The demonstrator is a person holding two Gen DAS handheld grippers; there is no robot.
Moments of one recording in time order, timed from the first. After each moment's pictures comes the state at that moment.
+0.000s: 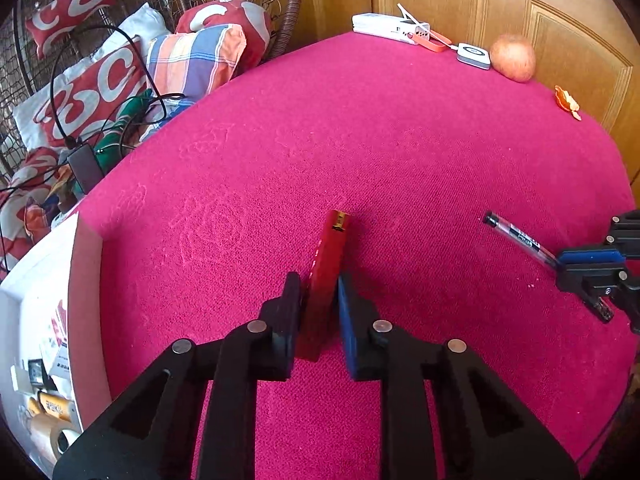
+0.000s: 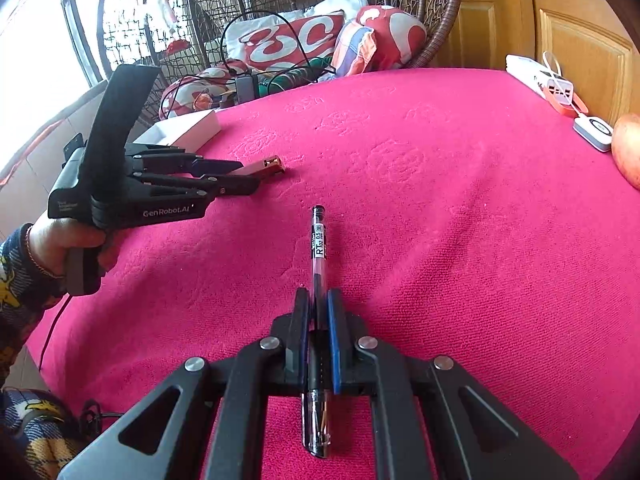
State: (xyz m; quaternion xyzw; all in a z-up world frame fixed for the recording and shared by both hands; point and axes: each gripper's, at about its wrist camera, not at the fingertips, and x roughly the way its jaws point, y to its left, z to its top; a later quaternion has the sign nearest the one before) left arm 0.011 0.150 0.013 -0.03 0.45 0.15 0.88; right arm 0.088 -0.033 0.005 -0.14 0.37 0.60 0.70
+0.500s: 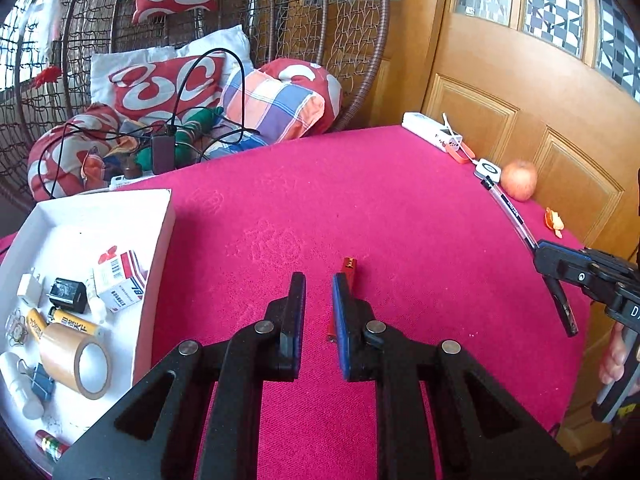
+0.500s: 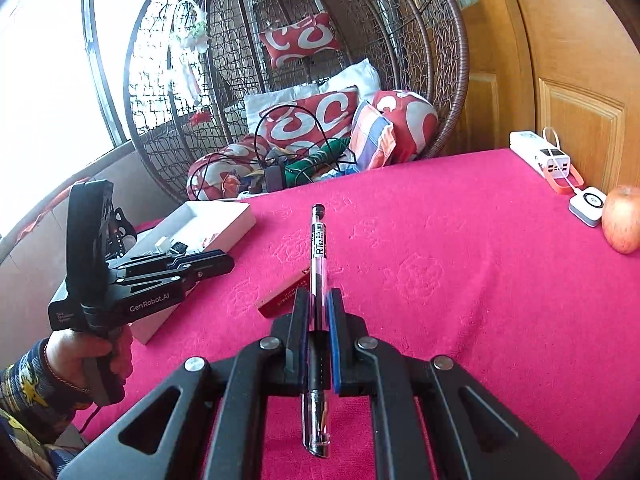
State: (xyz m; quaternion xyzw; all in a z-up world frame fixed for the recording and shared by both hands) left arm -0.066 0.161 0.072 -0.14 0.33 0.21 0.91; right arm 0.072 -0.034 0.075 -0.07 0.29 0.62 0.73
